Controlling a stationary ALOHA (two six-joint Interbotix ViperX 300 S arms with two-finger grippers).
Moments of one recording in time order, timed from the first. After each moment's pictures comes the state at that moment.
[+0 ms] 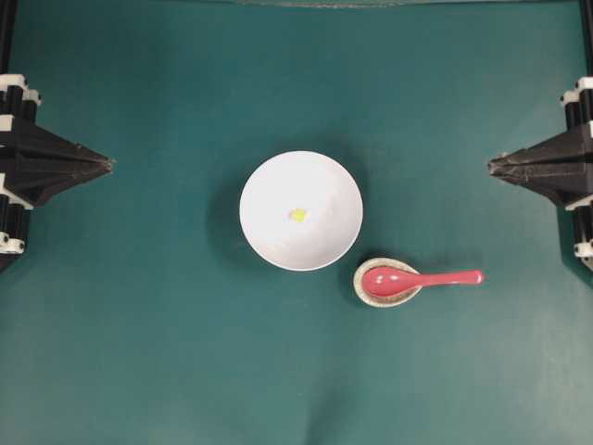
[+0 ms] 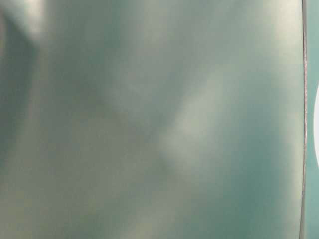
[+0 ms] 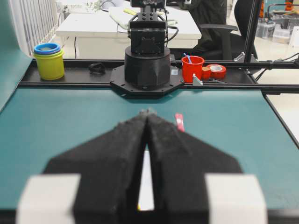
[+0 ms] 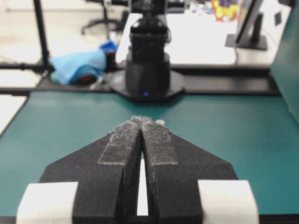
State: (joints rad) left arm 0.00 -0.96 1.18 0.00 -0.29 0.00; right arm 0.00 -0.96 1.17 0.00 -0.29 0.00
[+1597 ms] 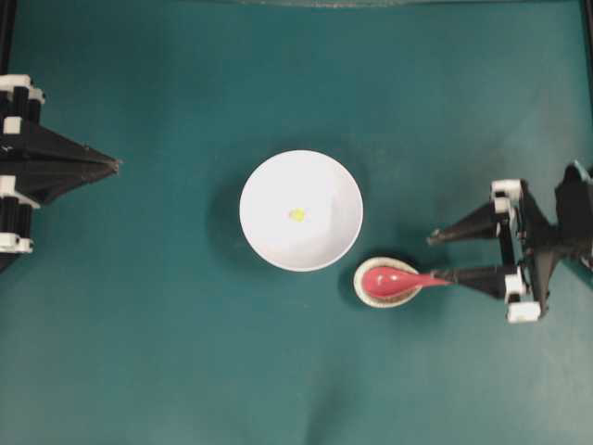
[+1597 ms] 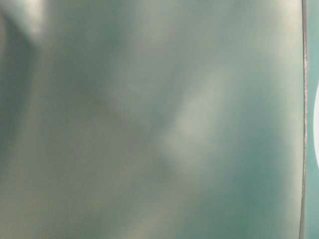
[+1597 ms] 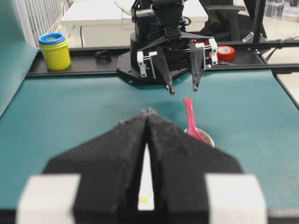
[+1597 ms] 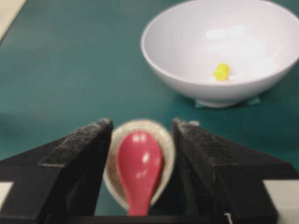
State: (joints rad) left arm 0.01 -0.94 1.18 0.02 -0.26 0.04; right arm 0.39 -0.15 1.37 0.39 -1.07 0.04
